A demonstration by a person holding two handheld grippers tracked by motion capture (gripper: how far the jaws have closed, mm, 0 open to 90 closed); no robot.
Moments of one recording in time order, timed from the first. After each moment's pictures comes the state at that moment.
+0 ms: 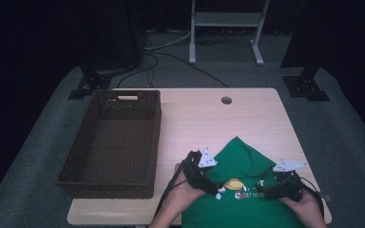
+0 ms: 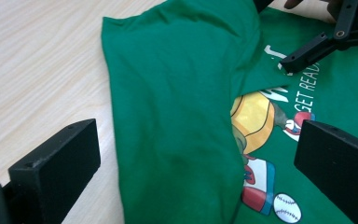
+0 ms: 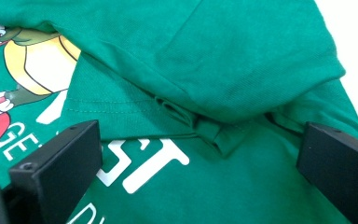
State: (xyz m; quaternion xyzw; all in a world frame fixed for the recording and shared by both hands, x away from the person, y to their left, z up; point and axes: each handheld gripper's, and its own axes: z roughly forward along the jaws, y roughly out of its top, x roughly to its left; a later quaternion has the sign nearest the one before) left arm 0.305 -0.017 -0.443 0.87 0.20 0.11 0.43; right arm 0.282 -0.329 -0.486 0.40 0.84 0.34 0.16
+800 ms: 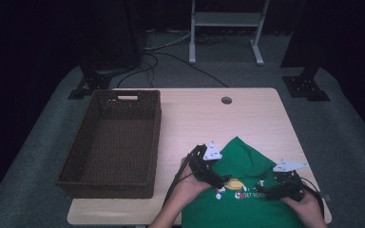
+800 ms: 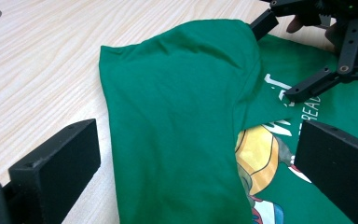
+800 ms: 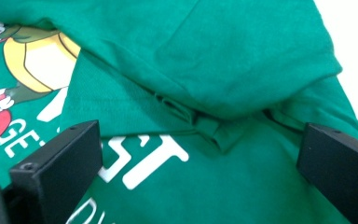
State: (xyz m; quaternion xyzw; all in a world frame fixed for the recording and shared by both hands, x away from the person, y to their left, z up) left arm 0.322 -0.031 -0.436 0.87 0.20 0.10 0.45; right arm 0.280 -0.331 -0.484 0.40 0.84 0.34 0.15
